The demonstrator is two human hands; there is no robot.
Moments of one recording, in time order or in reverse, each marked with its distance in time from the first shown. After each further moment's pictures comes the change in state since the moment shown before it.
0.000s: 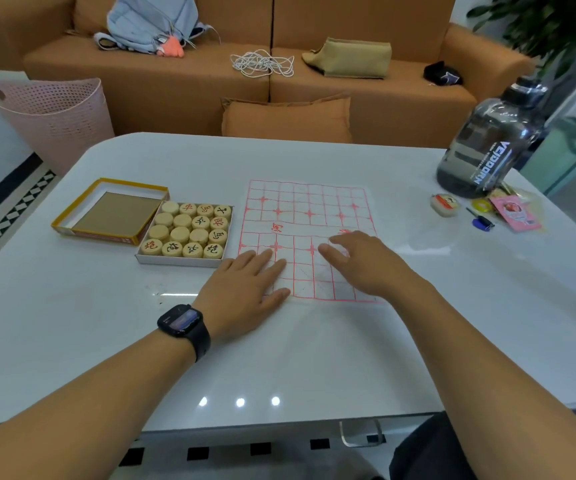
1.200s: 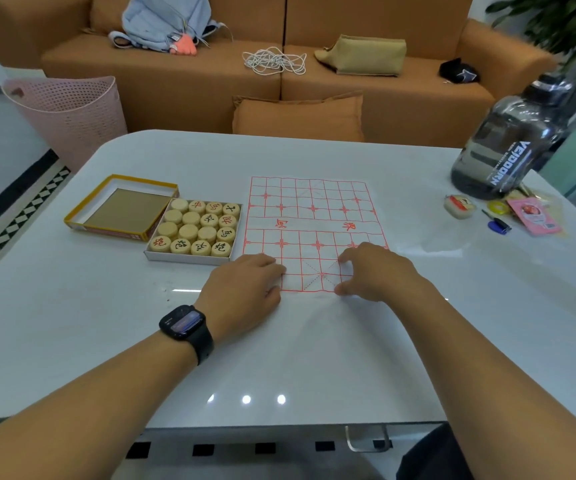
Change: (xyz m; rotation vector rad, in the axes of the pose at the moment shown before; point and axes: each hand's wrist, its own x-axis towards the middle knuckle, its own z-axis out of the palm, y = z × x) left_hand -0.005 0.004 -0.012 -0.065 0.163 -0.043; right_hand -0.009 -0.018 -0.009 -0.251 -0.165 0.050
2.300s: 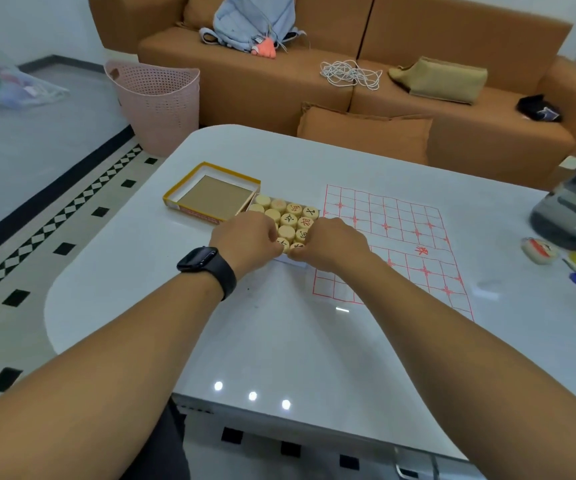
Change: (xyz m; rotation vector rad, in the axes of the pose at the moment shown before) left_hand -0.004 -0.109 -0.052 -0.103 0.082 -0.479; right_hand 0.057 -0.181 -0.011 0.046 0.154 -0.179
